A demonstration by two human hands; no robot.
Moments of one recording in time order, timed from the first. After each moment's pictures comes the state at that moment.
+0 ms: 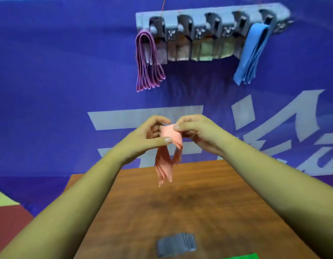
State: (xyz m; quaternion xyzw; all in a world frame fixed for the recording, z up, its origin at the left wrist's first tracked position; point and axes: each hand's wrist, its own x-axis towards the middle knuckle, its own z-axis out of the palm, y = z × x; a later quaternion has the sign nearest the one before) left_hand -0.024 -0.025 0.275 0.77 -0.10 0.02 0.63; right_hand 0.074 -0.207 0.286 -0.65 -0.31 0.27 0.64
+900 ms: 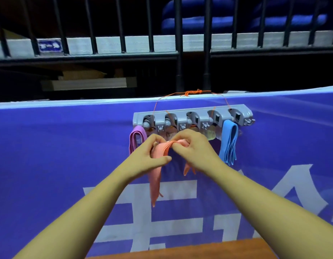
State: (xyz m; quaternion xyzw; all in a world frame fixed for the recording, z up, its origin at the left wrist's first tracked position) left_hand 0.059 -0.044 0.416 0.88 -0.08 0.20 0.42; right_hand 0.132 -0.216 0.429 -0.77 -0.41 -0.19 0.44
